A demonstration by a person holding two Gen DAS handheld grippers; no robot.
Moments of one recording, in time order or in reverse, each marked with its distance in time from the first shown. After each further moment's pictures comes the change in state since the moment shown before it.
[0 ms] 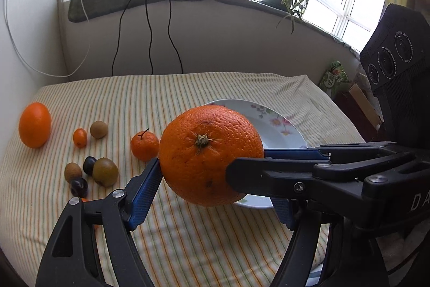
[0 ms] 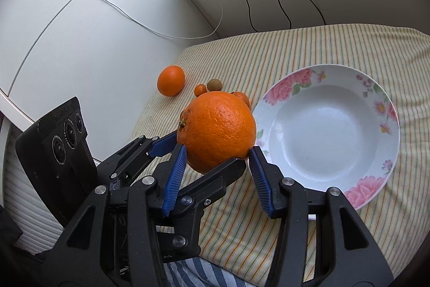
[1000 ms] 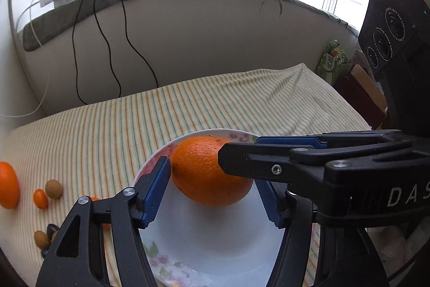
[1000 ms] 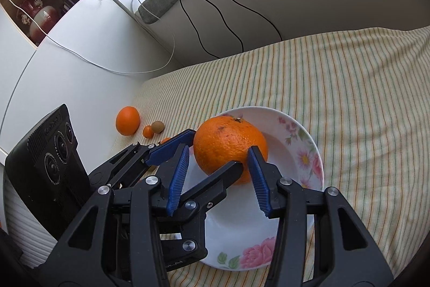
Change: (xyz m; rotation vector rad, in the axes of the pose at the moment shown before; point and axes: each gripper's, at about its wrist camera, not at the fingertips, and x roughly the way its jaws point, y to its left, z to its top) left arm 0.071 -0.036 0.051 0.135 0.059 0.002; right arm -0.003 -0.086 0.053 0.109 -0.070 -0.086
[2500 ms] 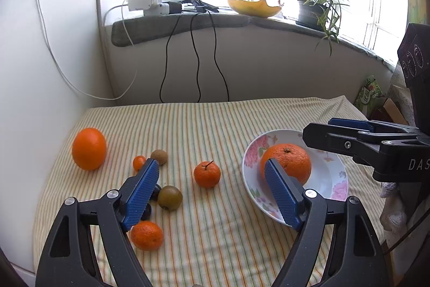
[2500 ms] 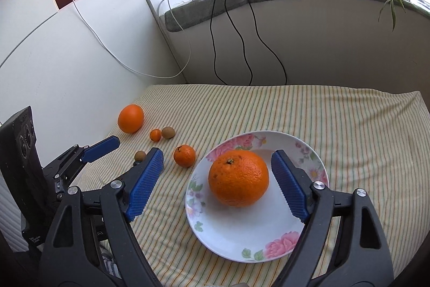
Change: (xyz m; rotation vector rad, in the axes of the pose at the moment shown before) left arm -0.099 0.067 -0.049 -0.160 -0.146 0.247; right arm -0.030 0.081 -0.025 -0.242 -0.135 -0.116
